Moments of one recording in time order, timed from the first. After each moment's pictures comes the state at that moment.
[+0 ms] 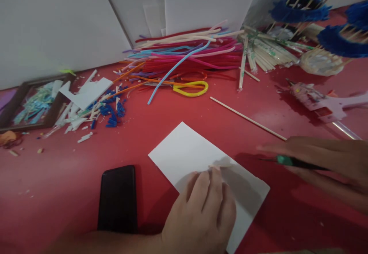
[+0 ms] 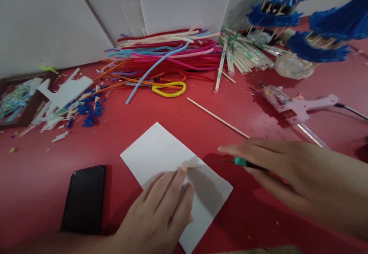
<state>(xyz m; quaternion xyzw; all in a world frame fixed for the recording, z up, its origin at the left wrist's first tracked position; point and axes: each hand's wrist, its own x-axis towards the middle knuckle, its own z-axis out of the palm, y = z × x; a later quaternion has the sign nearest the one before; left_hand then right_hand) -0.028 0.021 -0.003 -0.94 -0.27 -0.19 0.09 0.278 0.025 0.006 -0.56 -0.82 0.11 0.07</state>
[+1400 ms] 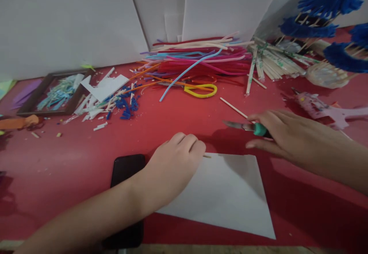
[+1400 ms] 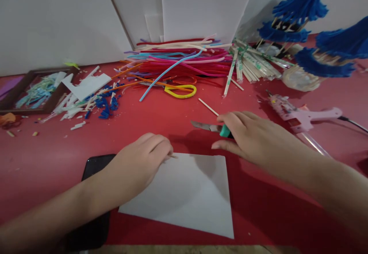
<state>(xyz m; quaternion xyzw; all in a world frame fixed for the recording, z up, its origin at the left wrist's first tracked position) -0.049 0.090 0.046 -0.93 -0.36 0.07 -0.09 0.244 0.092 0.012 -0.46 -0.88 -0.02 0.10</state>
